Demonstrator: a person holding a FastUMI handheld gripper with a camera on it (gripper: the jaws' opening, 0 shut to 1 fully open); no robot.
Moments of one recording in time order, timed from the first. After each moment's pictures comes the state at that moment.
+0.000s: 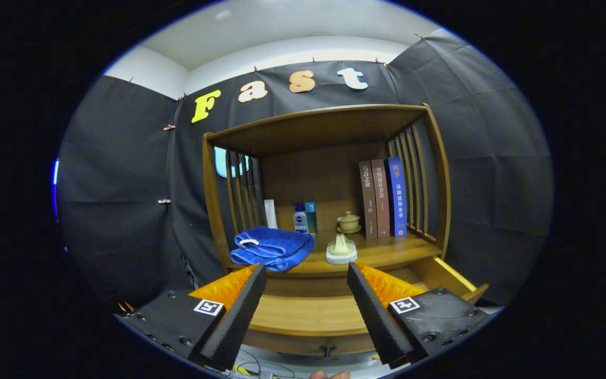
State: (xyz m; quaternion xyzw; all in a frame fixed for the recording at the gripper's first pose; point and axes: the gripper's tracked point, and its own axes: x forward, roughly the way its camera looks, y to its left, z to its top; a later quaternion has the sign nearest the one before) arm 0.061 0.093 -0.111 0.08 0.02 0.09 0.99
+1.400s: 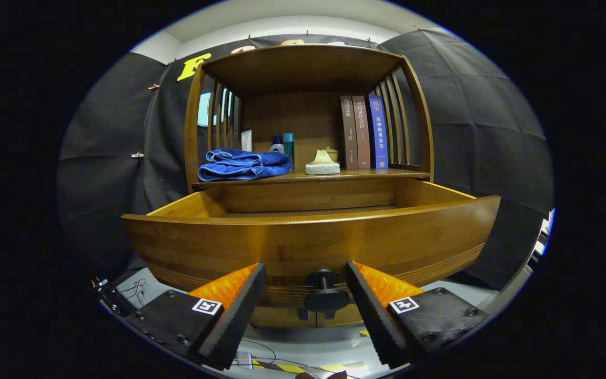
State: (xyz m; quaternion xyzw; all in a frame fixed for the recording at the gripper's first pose) arm 0.061 0.099 -0.290 0.03 0.10 0.02 0.99
